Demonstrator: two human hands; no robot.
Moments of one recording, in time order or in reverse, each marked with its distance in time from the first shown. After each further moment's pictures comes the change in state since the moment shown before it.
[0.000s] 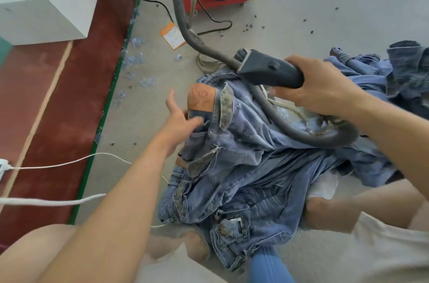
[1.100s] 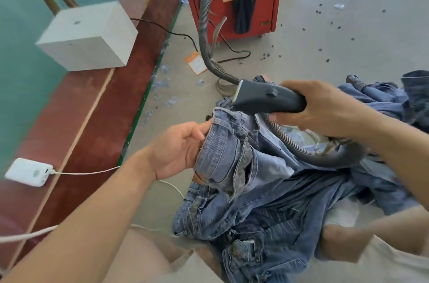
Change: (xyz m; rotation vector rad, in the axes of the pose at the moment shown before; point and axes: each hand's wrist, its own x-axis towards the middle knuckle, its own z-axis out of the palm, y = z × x) left_hand -0.085 0.055 -0.039 -0.366 -0.751 0.053; right_hand -0.015 -0.046 -0.025 0.137 -0.115 -0.222
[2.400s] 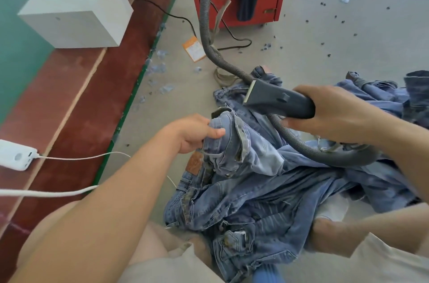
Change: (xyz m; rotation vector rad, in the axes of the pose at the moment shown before) left_hand 0.067 -0.022 -0.030 0.306 0.554 -0.320; right_hand -0.006 0.006 0.005 -0.252 -0.082 0.128
